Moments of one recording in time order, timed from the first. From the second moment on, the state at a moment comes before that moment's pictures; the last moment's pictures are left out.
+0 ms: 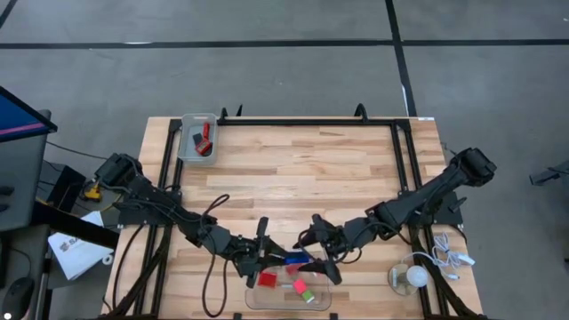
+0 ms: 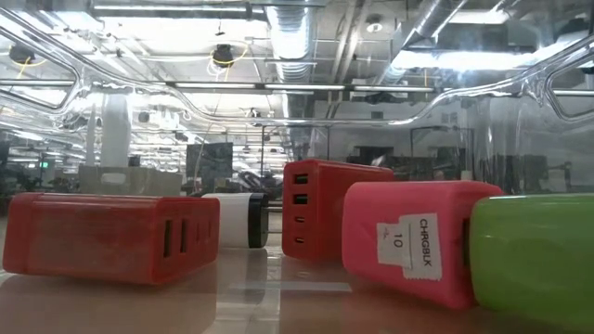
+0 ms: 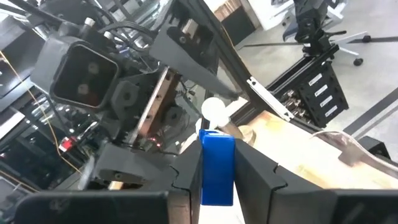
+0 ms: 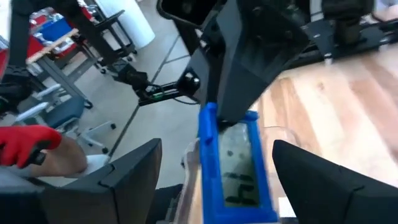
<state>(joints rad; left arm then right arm) -0.56 1.60 0.90 0.67 -0.37 0.62 0.51 1.51 1.06 0.16 0.17 0.49</state>
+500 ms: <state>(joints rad) -0.63 1.37 0.90 0.01 -0.92 0.20 0.58 1.29 1.06 -0.23 0.56 0.52</state>
